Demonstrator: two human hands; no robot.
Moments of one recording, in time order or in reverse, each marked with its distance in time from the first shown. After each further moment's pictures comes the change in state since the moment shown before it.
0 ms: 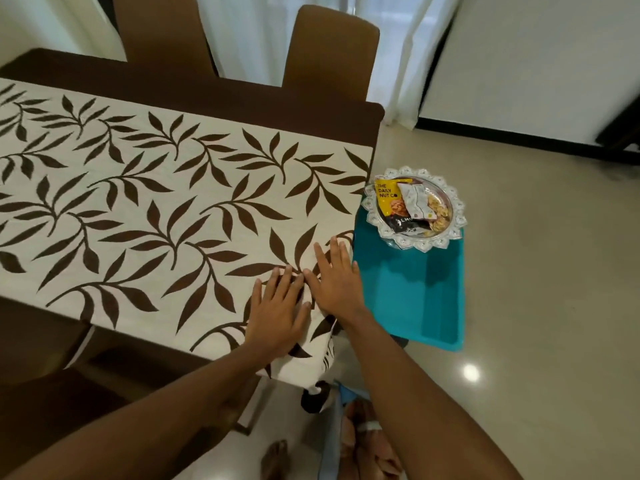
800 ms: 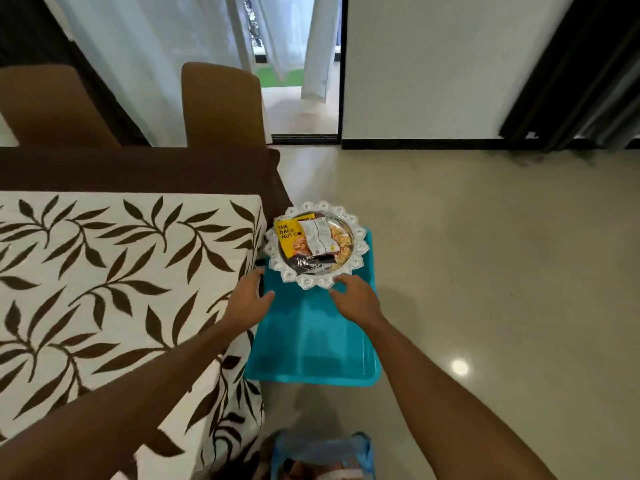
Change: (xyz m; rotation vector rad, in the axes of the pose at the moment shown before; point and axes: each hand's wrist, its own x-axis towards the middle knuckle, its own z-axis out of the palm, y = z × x) left_hand 0.172 0.173 -0.024 -0.471 -0.072 -0.161; right_hand 0.001 0.248 -0.121 0.439 0.011 0.409
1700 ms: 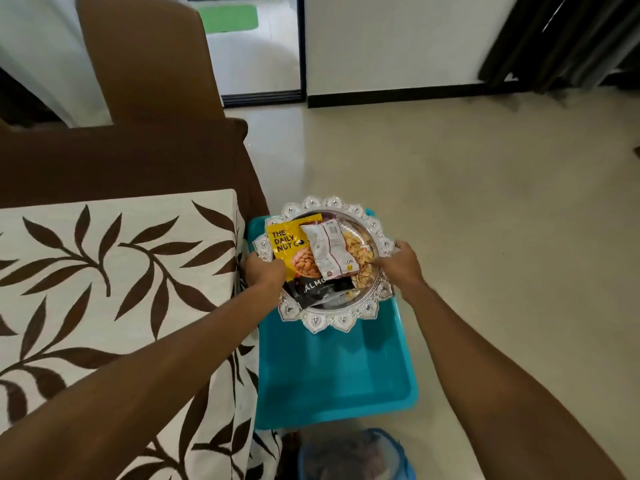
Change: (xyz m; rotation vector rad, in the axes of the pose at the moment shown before) left_hand 0.179 -0.010 0.067 -0.521 0.115 -0.533; right_hand 0.136 0.045 -0.006 0.440 0.290 0.486
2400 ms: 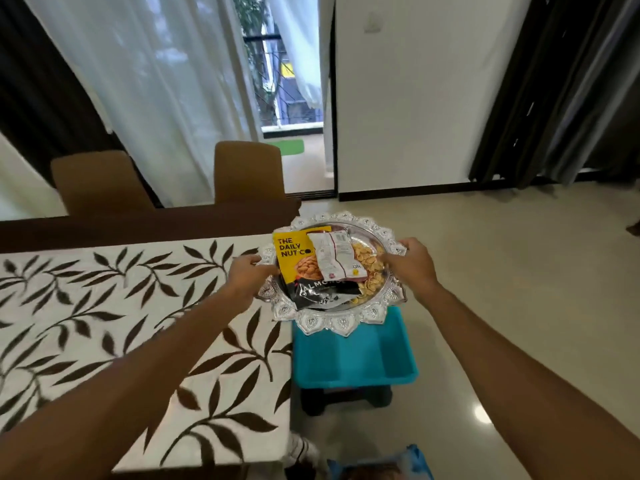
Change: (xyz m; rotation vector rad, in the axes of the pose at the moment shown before) left_hand -0.228 0.042 -0.248 -0.016 -0.168 0.375; right_hand -0.280 -0.068 -0.110 0.085 0.071 -0.454
